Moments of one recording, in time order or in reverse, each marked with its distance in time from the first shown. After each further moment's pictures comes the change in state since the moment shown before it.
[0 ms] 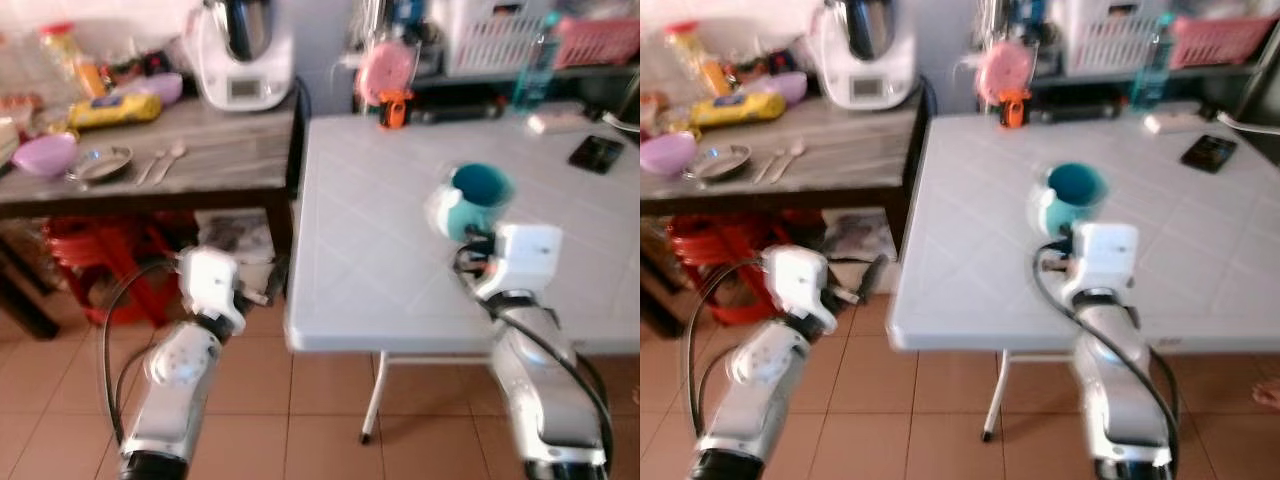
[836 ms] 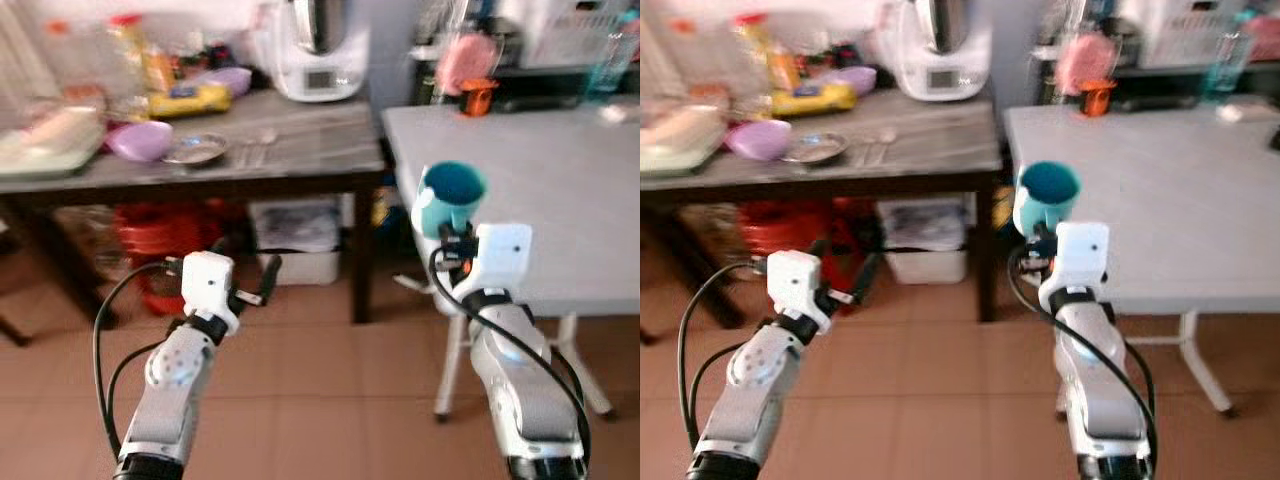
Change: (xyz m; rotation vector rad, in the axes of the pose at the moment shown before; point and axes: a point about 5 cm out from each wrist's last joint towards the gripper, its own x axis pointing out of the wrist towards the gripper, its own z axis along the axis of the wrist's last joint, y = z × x) left arm -0.001 0.002 0.000 0.010 -0.002 0.024; right arm 0.006 0.022 0.004 -0.006 -0.036 0.072
